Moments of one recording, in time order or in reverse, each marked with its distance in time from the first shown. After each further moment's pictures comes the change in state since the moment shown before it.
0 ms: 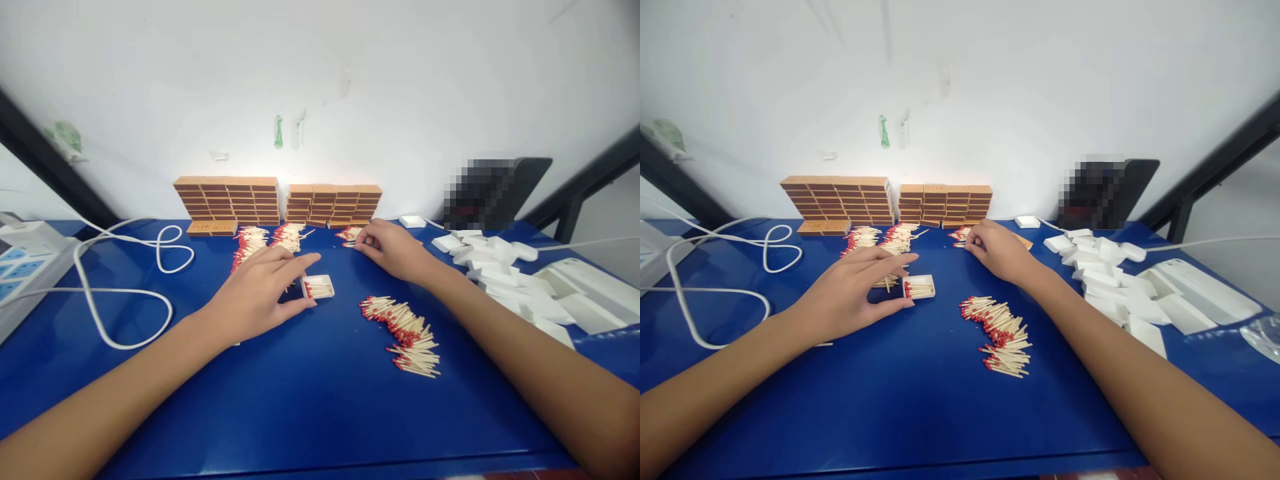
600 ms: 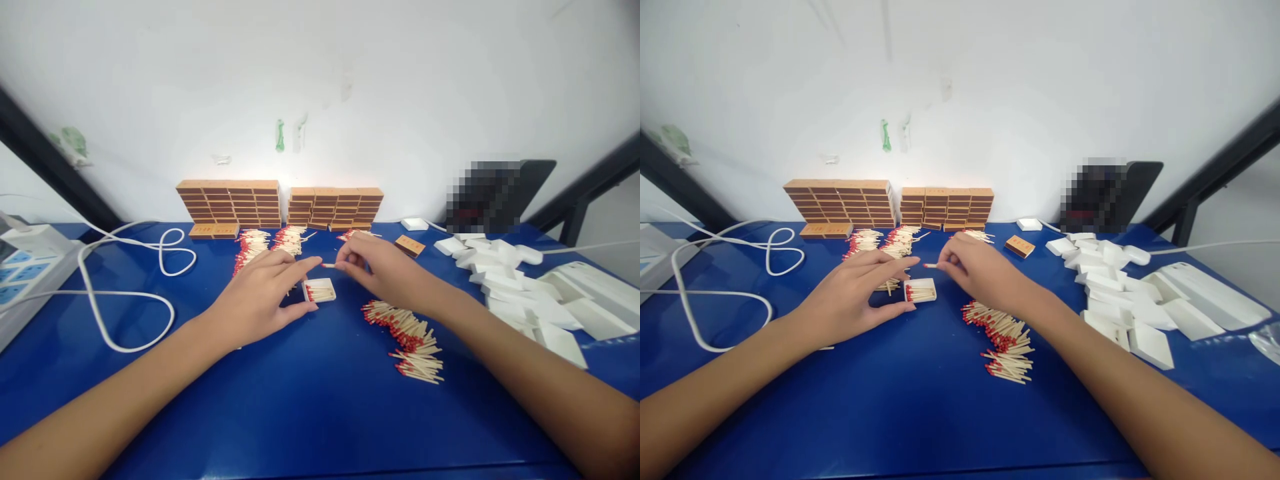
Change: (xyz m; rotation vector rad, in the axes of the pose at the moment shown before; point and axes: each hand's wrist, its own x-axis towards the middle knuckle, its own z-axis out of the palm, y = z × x) left_hand -0.001 0.000 0.000 0.000 -0.004 -0.010; right_hand -0.016 -0.068 -0.011 0.151 -0.094 -0.120
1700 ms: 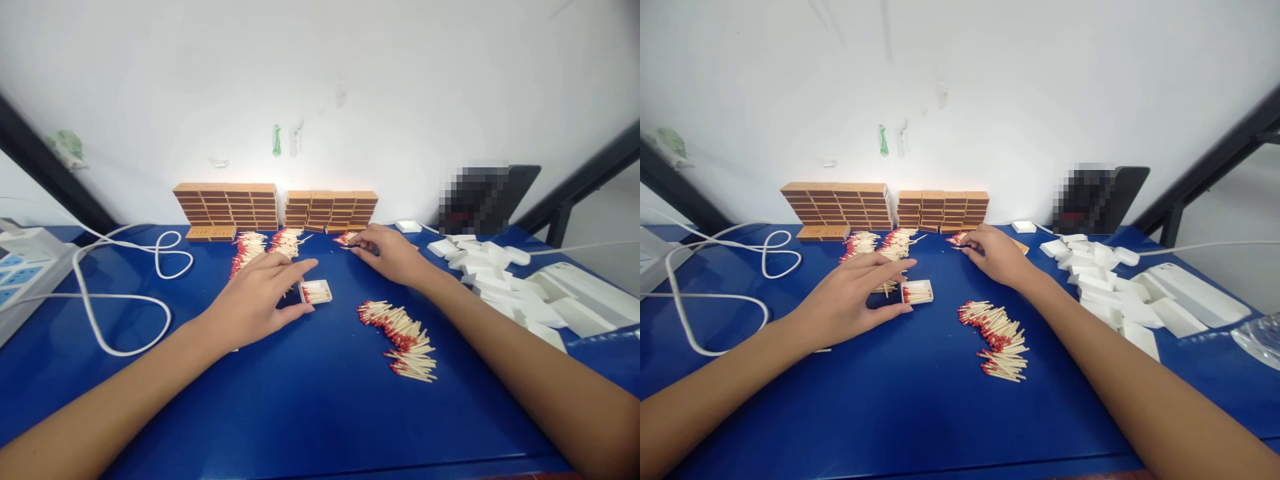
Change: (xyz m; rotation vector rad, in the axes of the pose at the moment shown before) left_hand -0.001 -0.001 0.001 -0.001 0.004 0.001; right_hand 0.008 0.067 -0.001 -0.149 0.121 0.087
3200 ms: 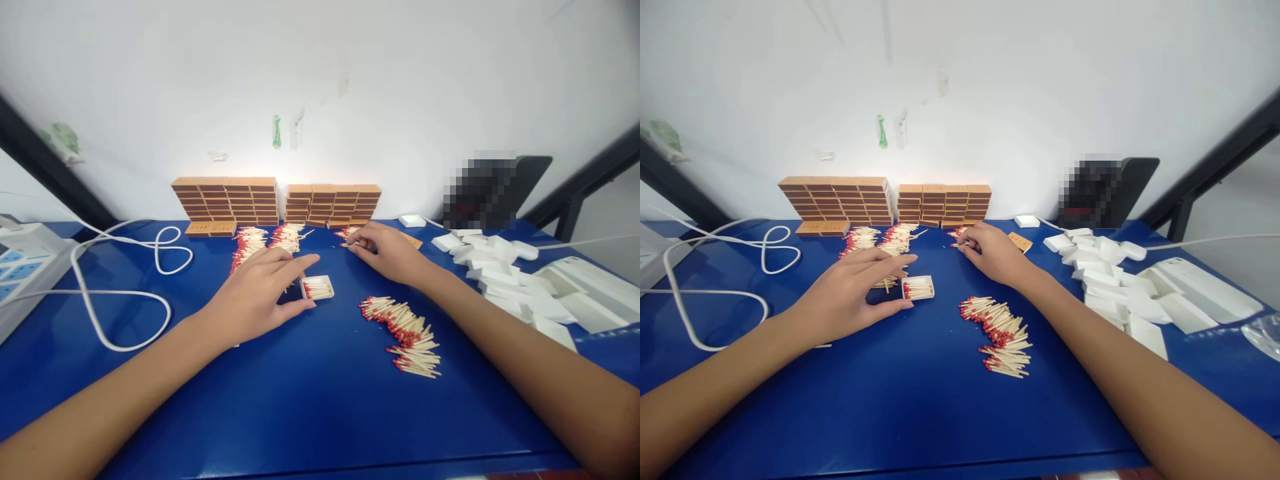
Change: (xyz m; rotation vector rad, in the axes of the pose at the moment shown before) left_hand 0.001 0.000 0.000 0.001 0.011 0.017; right_hand -0.002 -0.008 0.007 0.076 0.005 0.005
